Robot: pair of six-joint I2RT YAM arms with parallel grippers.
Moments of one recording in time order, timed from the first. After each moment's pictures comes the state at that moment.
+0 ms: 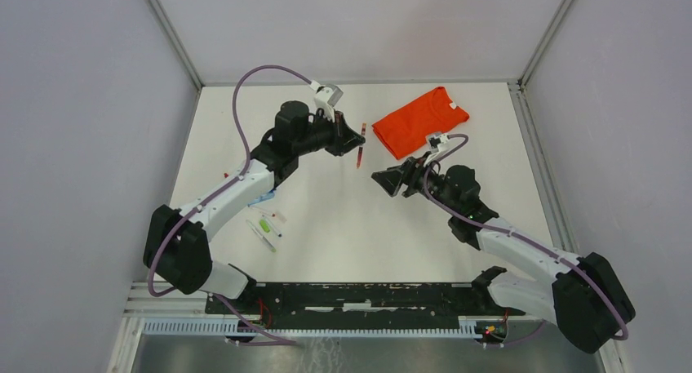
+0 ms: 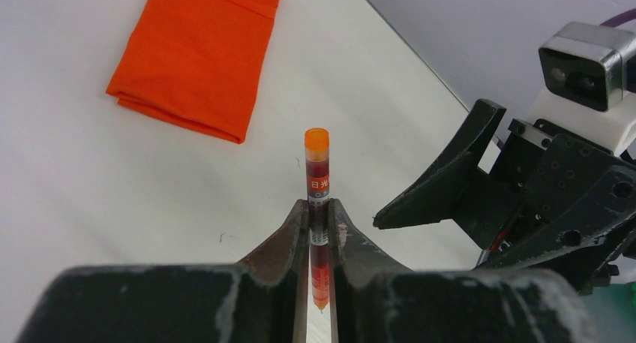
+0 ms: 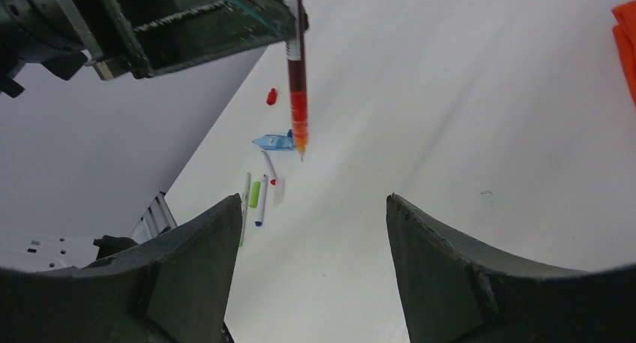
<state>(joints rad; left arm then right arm) -0.54 1.45 1.11 0.06 0.43 -0.33 0.56 1.06 0.44 0.54 -0.26 0.64</state>
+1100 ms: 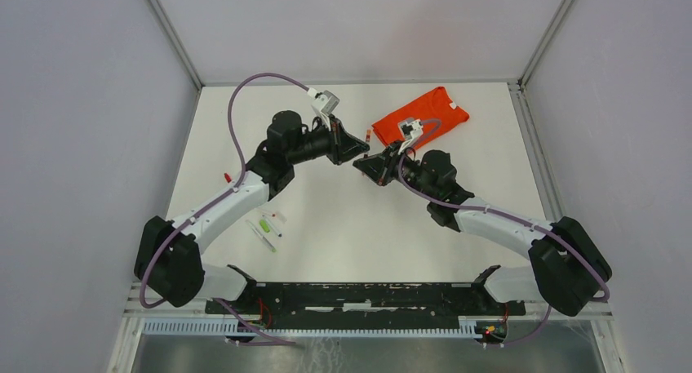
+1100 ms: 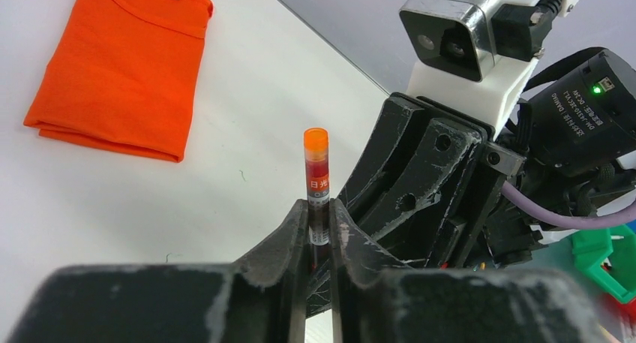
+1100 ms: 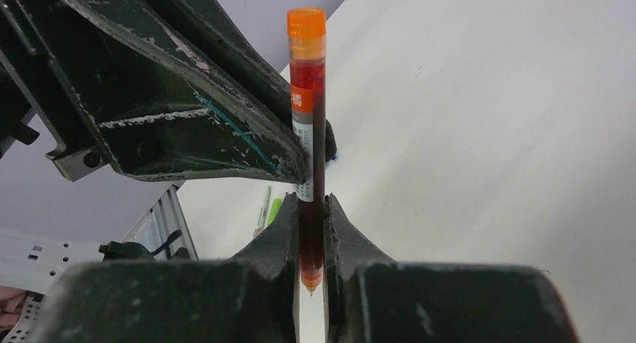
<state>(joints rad) -0.56 1.36 1.00 0.24 0.58 -0.40 0.66 1.32 0.65 0.67 -0.26 0.59</state>
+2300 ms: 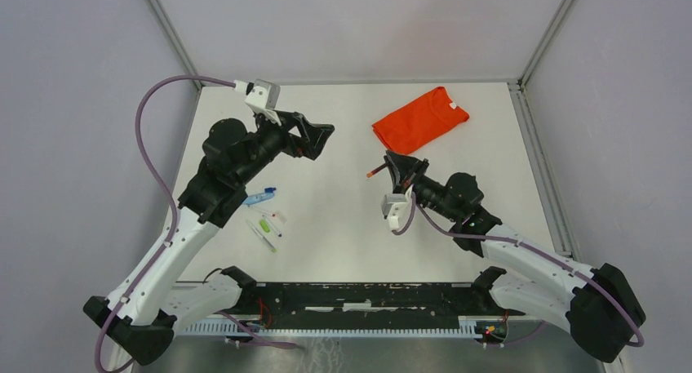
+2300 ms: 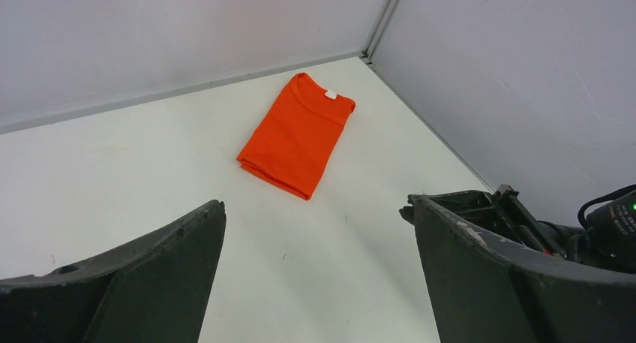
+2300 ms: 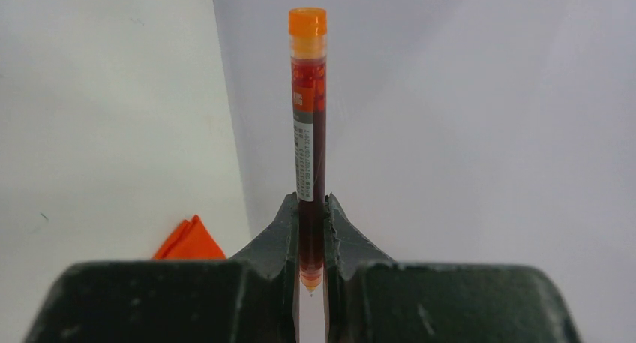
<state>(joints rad) -0.56 0.98 1.14 -0.18 0.09 -0.27 0.69 1.00 0.48 0.58 -0.29 -1.20</state>
